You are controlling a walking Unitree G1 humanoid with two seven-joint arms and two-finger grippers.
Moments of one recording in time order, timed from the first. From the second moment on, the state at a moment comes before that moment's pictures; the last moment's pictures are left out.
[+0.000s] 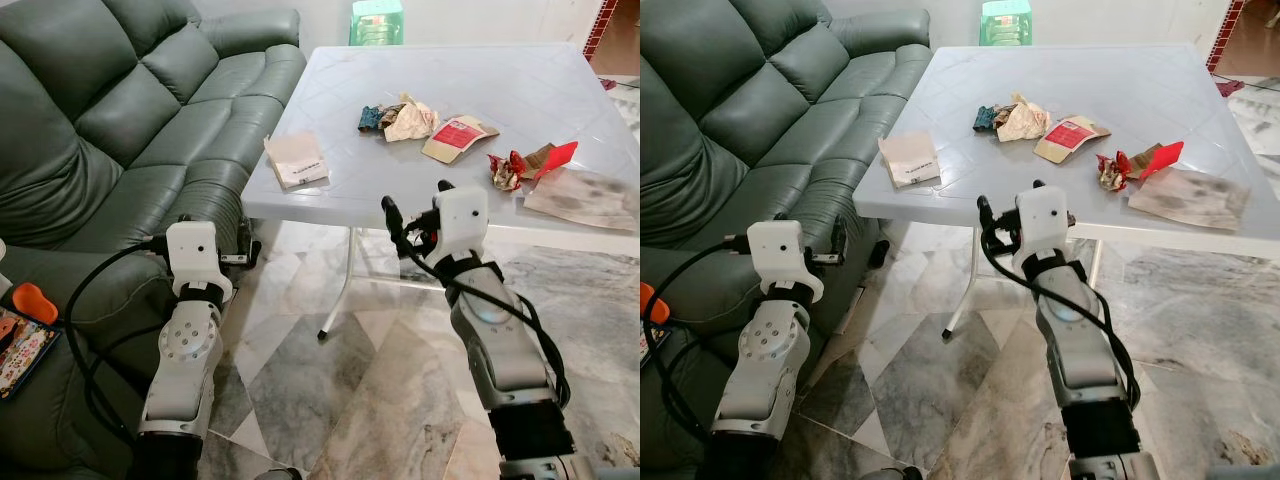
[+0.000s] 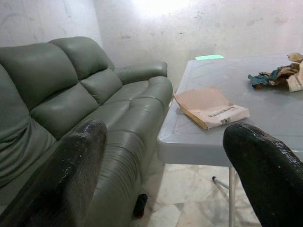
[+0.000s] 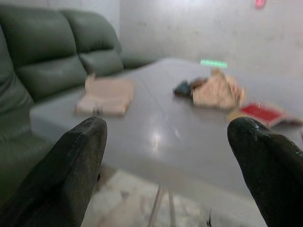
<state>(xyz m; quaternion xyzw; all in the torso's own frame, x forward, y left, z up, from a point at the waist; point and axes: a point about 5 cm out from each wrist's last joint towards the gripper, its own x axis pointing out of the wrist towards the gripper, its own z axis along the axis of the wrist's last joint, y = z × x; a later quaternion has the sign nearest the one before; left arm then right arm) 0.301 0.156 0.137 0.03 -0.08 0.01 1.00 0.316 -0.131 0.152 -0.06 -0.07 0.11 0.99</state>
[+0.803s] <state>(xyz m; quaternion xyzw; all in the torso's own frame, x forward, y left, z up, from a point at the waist) 0.300 0.160 0.134 0.03 -0.09 -0.01 1.00 0.311 -0.133 0.132 -0.04 -0.05 0.14 0.99</state>
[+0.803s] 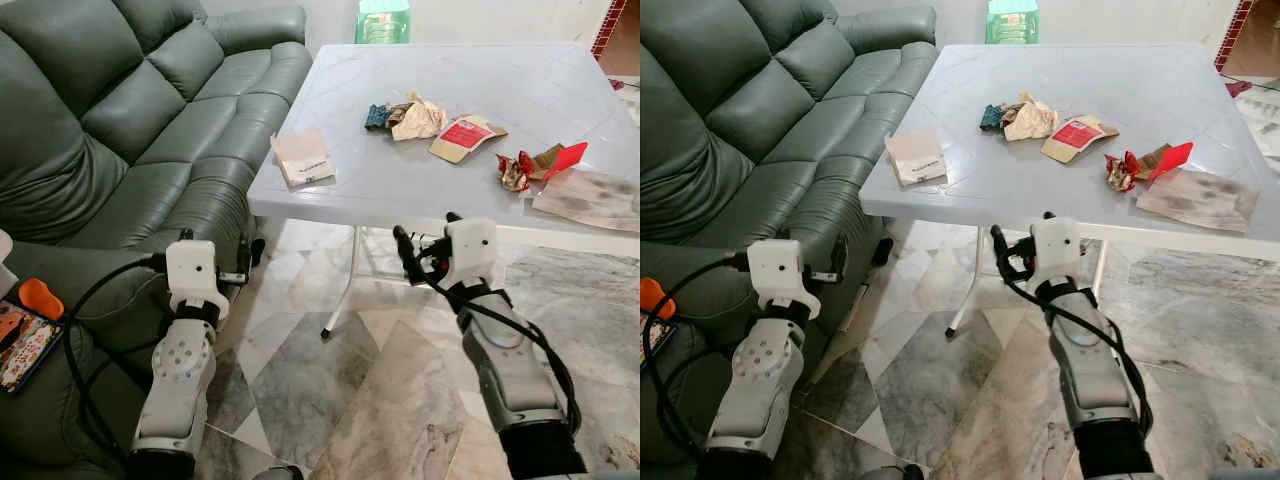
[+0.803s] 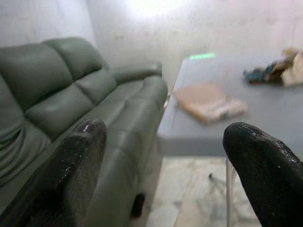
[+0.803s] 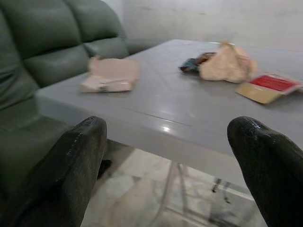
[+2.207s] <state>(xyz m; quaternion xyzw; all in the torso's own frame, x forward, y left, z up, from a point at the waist) 0.303 0.154 0.133 0.01 -0.09 0.00 1.00 0.294 -0.121 0.129 -0.05 -0.05 0.19 0.98</state>
